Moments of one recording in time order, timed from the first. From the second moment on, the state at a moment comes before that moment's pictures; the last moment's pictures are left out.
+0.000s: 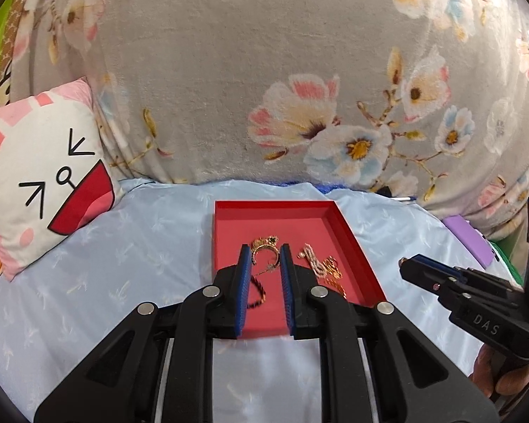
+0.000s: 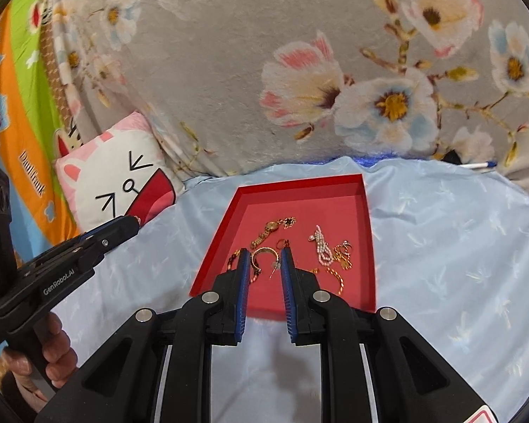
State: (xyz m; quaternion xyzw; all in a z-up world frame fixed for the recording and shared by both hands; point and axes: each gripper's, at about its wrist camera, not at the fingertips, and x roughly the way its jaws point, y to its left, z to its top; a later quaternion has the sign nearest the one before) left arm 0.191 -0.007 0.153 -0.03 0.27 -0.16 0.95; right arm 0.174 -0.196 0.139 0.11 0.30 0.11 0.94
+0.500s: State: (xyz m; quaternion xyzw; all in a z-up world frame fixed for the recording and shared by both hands) left arm 0.324 -0.043 0.076 -0.03 0.35 -0.14 0.93; right arm 0.305 -0.181 0.055 0.11 0.39 0.10 0.91
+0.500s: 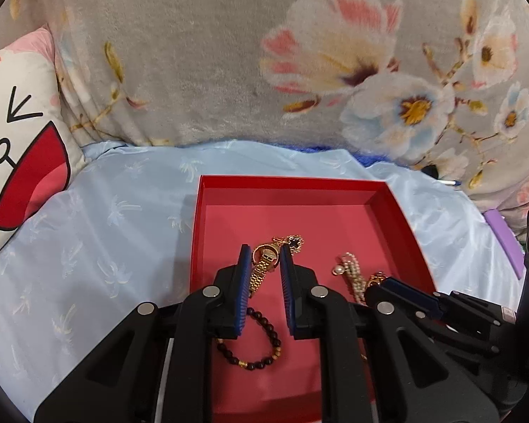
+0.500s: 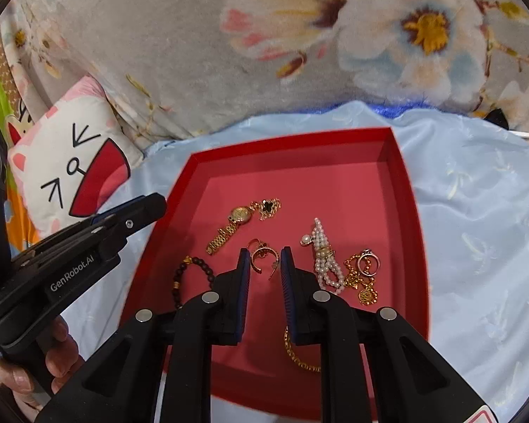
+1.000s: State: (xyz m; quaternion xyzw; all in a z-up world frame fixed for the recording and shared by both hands) left arm 0.330 -0.041 0.059 -0.01 0.36 -0.11 0.93; right arm 0.302 -0.177 0.045 0.07 0.36 0.07 0.93
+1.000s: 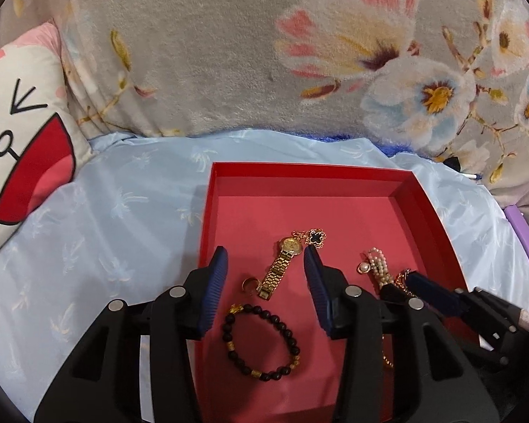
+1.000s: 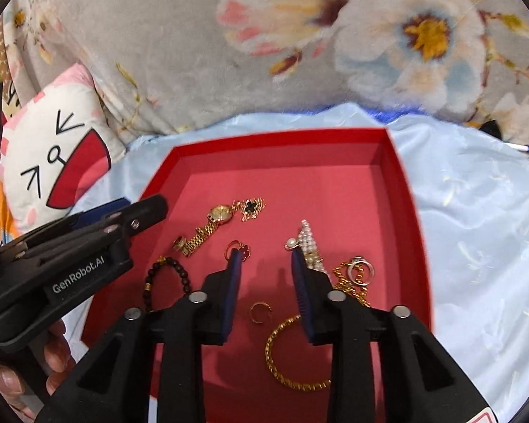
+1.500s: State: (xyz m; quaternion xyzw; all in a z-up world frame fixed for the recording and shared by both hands) left arm 0.196 -0.027 0.073 0.01 0.34 -0.08 0.94; right arm 0.163 -0.178 0.061 0.07 0.31 0.03 0.95
